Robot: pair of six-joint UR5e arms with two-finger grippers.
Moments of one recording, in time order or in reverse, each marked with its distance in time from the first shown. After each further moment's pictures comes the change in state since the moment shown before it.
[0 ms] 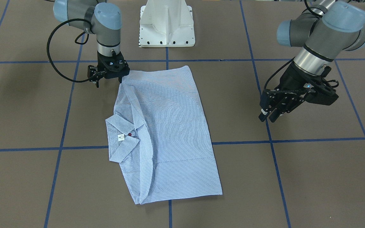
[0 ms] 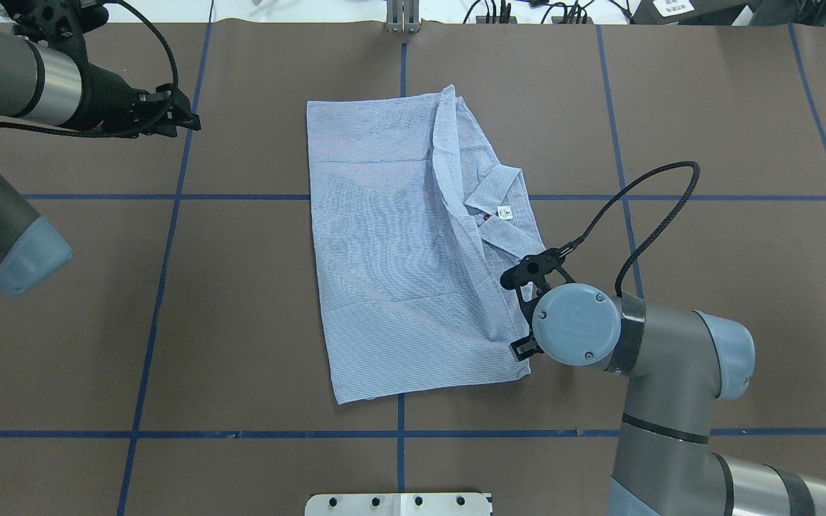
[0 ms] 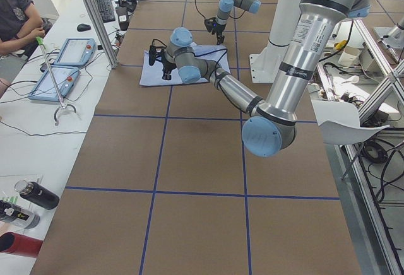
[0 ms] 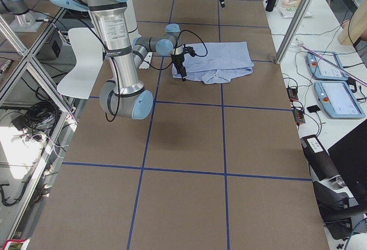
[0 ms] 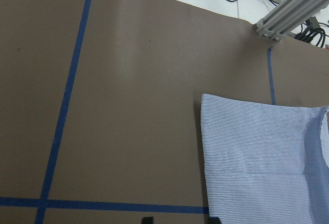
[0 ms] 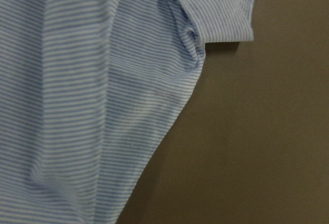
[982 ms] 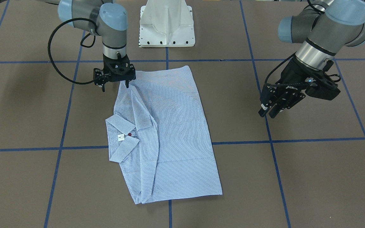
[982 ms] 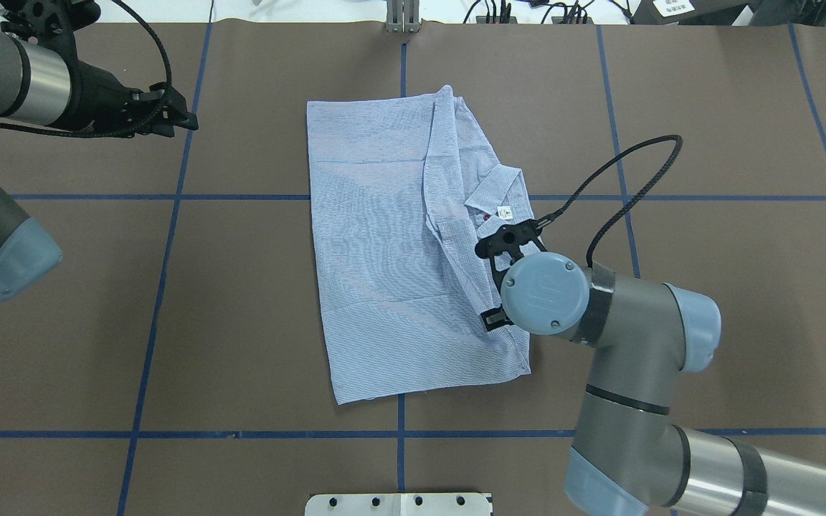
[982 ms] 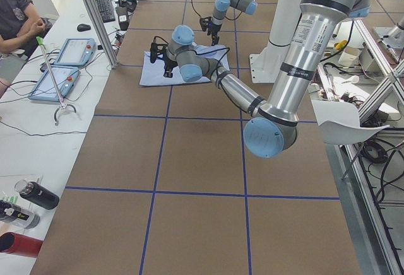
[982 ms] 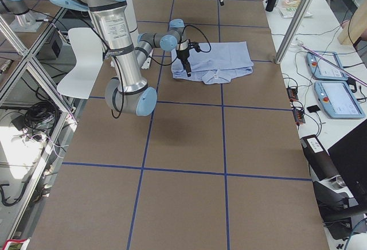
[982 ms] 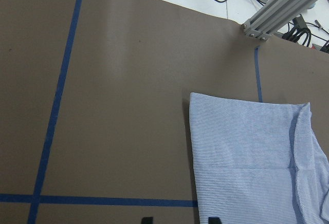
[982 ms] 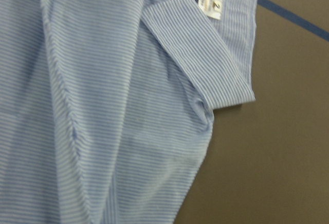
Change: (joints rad) left arm -0.010 0.023 -0.043 0.000 -0.022 0.006; right arm 0.044 0.152 -0.085 -0.005 -0.001 0.022
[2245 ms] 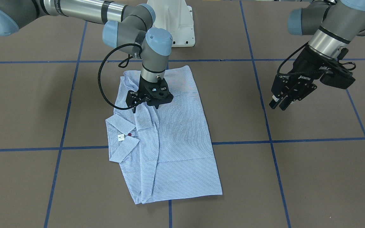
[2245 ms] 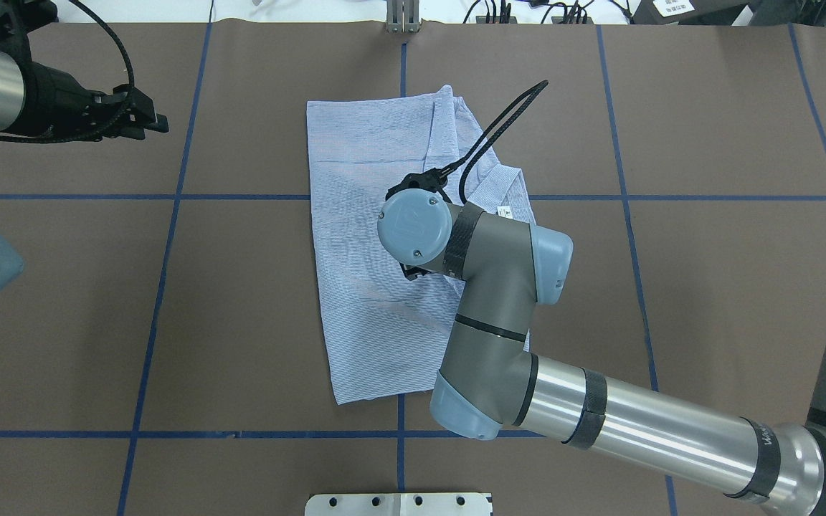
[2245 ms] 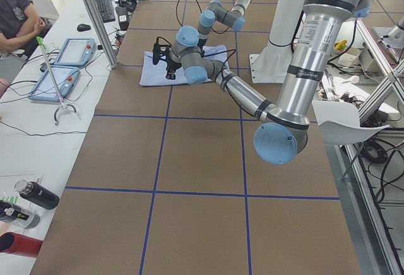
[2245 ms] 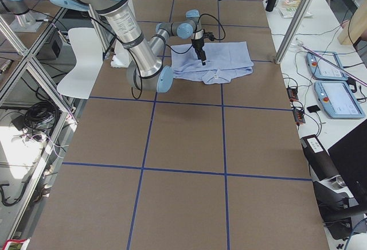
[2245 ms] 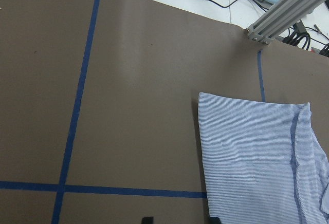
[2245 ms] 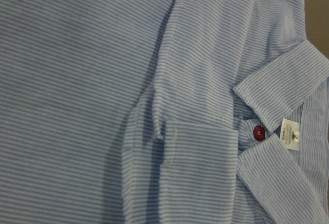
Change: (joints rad) left arm -0.025 0.065 -0.067 0.000 -0.009 0.003; right arm 0.050 0.297 -0.354 0.009 -0.015 -0.056
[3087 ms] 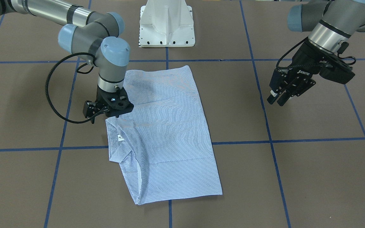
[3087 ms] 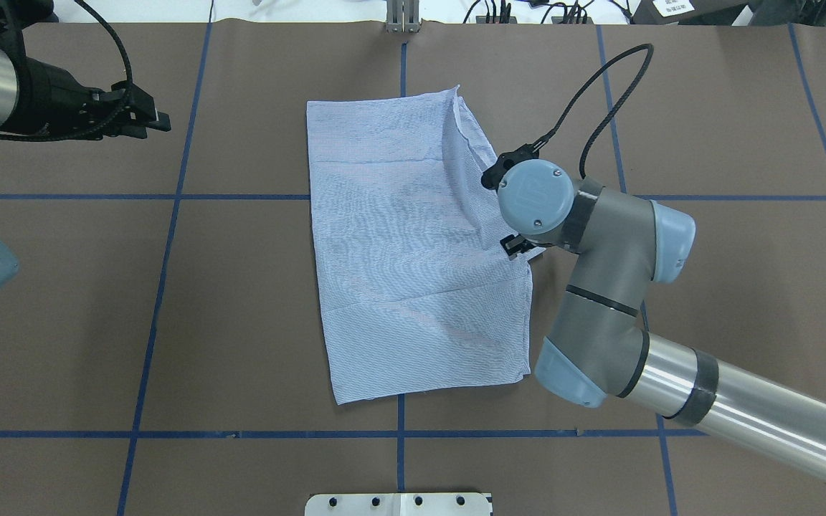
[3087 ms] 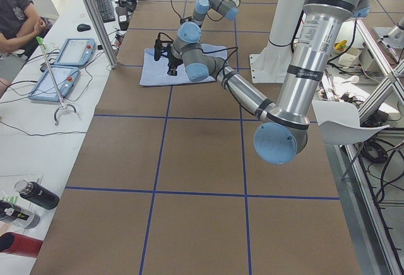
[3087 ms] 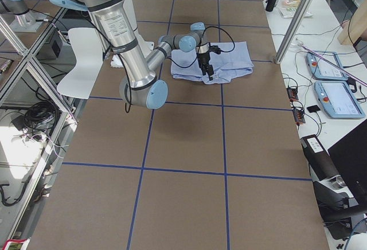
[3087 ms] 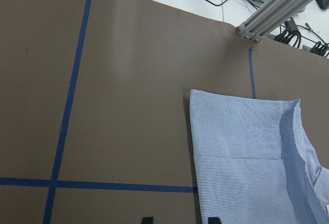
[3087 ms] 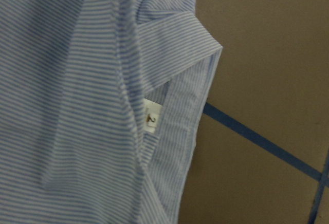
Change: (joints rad) left arm -0.003 -0.005 -0.044 0.026 -0.018 -0.007; right arm 0.121 -0.243 0.173 0.000 0.002 -0.238
